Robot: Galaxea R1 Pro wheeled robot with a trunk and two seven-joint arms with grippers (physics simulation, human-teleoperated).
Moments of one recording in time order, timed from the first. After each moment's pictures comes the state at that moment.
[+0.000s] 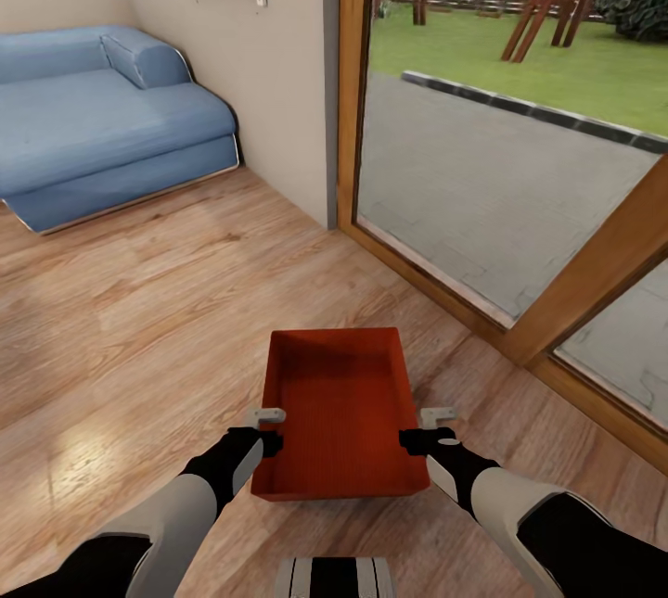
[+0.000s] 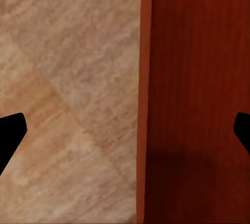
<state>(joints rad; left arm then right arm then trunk) -0.80 -0.14 0.01 -0.27 0.03 0.34 0.22 -0.89 0.06 0.51 0.00 -0.46 -0.03 -0.10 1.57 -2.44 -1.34</state>
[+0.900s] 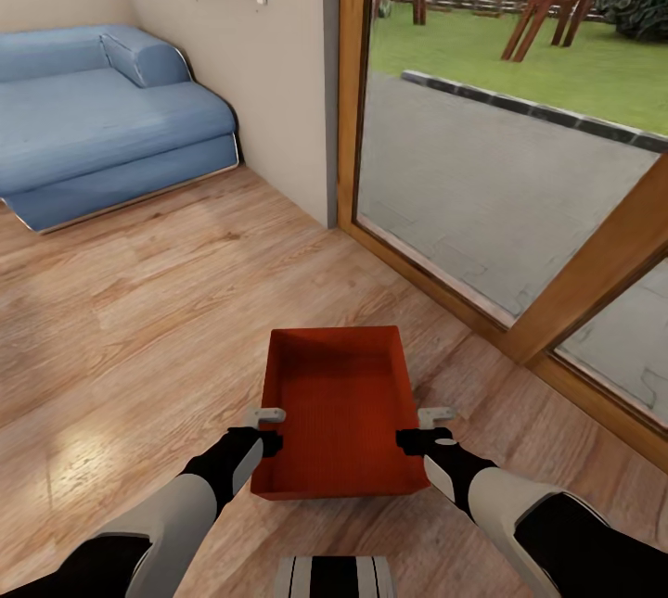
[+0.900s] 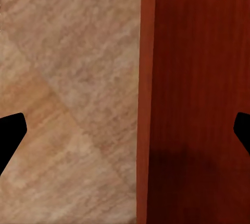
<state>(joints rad) -0.81 -0.14 0.01 -0.28 0.03 0.34 0.22 -0.89 0.07 0.51 0.00 -0.46 -0.03 -0.10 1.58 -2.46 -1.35</state>
